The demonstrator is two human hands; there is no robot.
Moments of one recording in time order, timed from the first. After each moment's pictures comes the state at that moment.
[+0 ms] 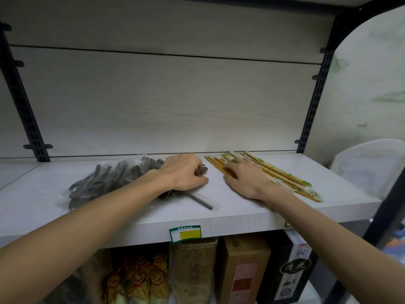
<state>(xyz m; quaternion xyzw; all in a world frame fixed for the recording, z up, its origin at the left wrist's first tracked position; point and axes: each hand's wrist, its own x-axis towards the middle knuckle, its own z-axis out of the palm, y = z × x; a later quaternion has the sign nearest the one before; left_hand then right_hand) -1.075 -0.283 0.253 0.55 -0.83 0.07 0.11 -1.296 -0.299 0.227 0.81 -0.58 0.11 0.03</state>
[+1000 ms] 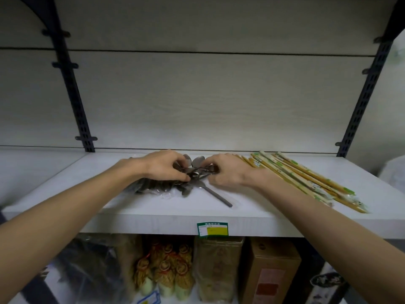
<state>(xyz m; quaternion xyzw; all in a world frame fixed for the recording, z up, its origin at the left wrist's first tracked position) -0.960 -0.261 0.268 0.60 -0.79 -0.12 0.09 -1.189 -0.292 0.258 0.90 -0.42 0.10 -0.07</state>
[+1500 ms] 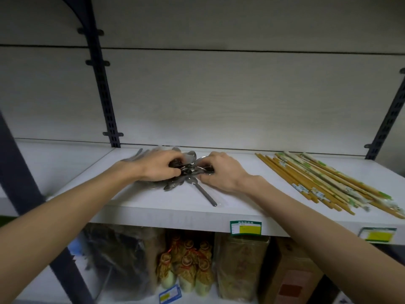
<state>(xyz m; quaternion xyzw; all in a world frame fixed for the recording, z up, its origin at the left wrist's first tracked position) -0.887 -0.228 0.264 0.62 -0.78 -0.03 0.07 -1.109 -0.280 0.237 0.90 -0.40 0.16 -0.03</state>
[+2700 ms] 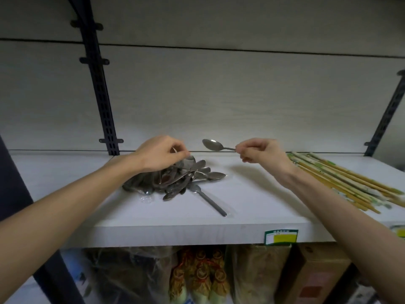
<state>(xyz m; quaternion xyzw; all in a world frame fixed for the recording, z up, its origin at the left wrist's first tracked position) -0.836 -0.267 0.278 0.56 -0.80 -0.01 0.22 -1.137 -0.284 0.265 0.68 -0.41 0.47 -0.38</state>
